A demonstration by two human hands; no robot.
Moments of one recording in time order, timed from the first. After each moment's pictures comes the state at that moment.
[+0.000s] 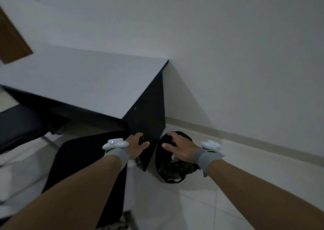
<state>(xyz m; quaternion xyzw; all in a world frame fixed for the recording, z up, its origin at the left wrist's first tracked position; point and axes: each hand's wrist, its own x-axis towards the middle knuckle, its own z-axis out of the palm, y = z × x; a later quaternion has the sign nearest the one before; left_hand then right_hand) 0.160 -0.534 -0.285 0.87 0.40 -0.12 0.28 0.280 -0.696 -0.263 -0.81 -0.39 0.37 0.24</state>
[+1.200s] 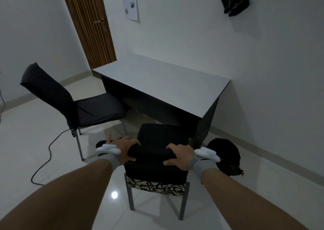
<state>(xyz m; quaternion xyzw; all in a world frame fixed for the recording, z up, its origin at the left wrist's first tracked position) -0.282 -0.454 -0.123 0.90 0.41 -0.12 0.06 -0.078 -0.602 -0.120 -0.77 -0.56 0.29 0.02</state>
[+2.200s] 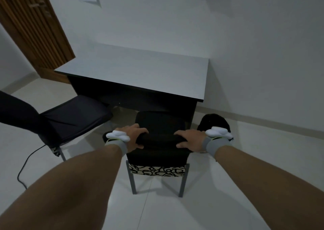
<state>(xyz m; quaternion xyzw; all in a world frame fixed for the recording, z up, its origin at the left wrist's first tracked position) -0.334 -0.300 -0.107 0.97 0.18 -0.16 0.07 -0.187 -0.506 -0.088 -0.84 -0.44 0.30 0.00</state>
